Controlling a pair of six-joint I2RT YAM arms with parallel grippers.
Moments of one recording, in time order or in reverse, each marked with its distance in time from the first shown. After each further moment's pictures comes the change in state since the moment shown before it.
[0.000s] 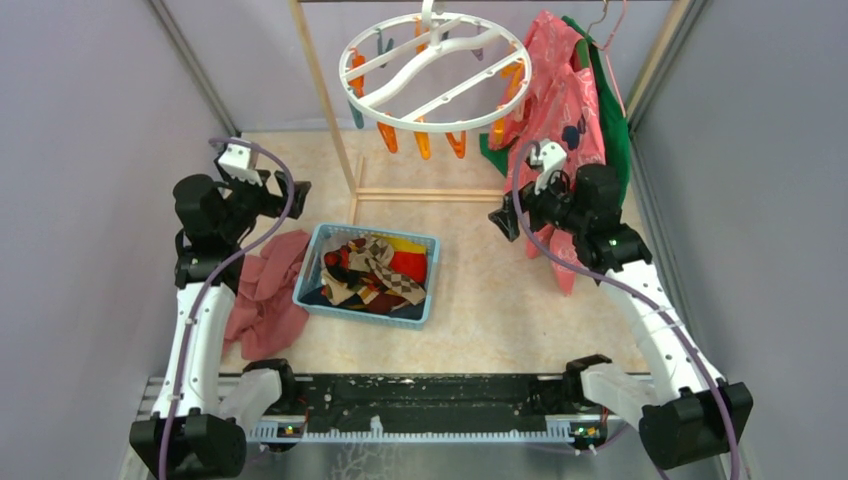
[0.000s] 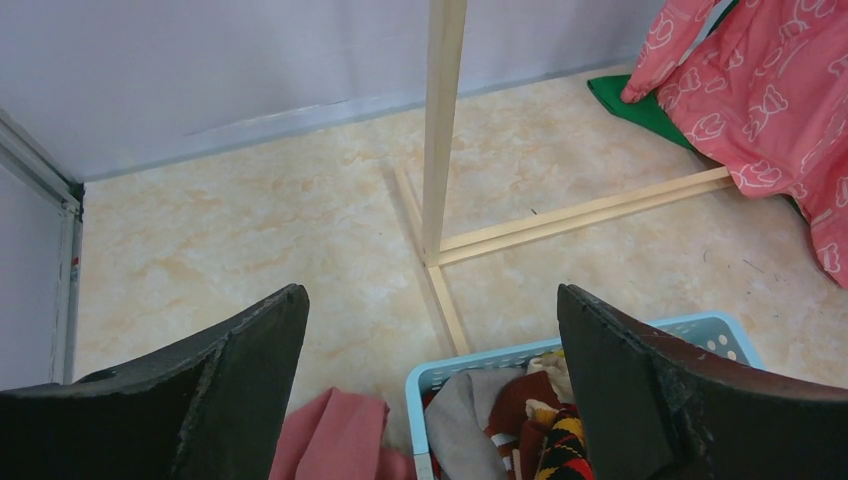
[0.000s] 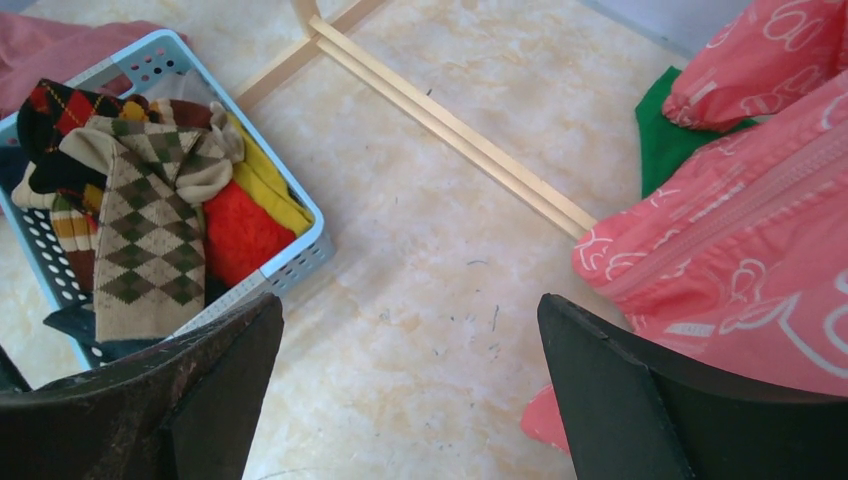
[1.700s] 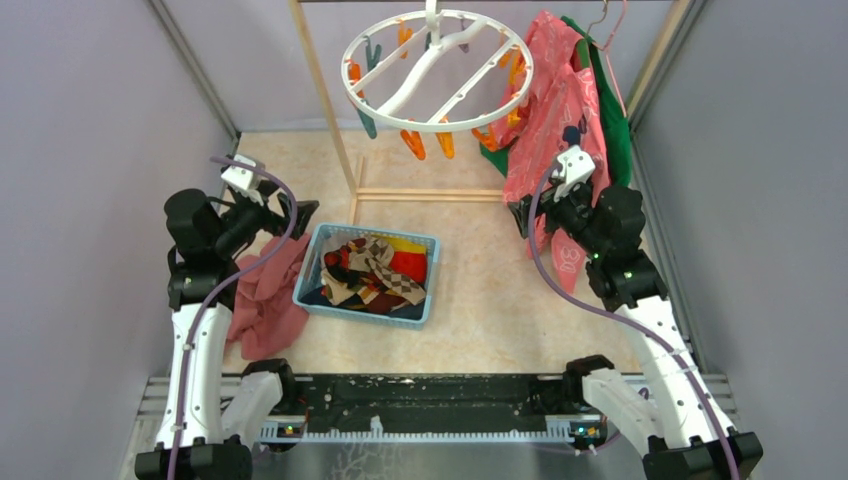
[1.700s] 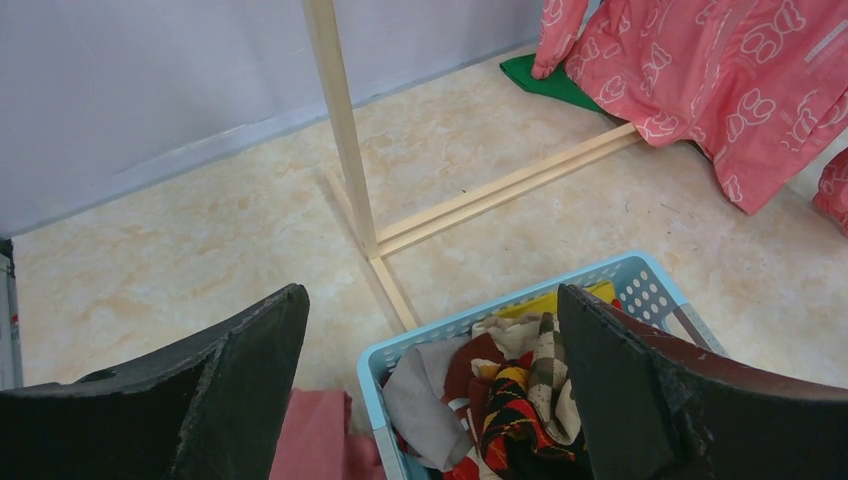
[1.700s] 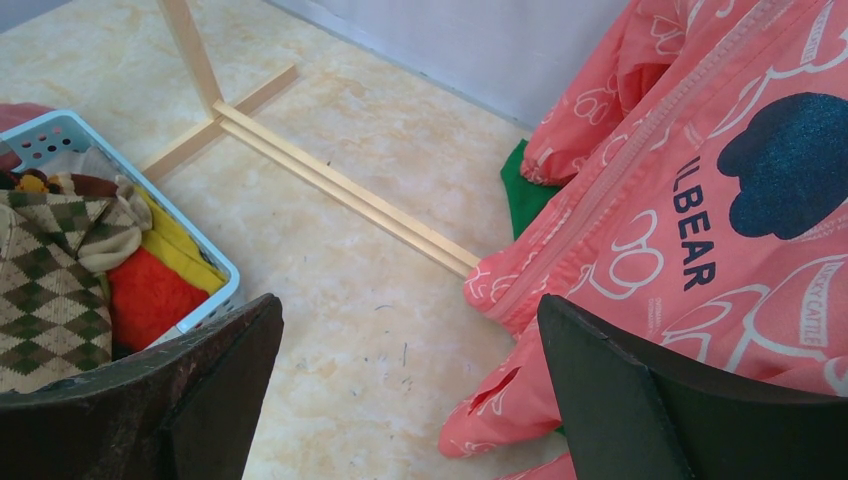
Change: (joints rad) left arm 0.021 -0.112 -0.017 -0.087 0.198 0.067; right arm -0.009 -0.206 -0.099 0.128 0.188 -0.040
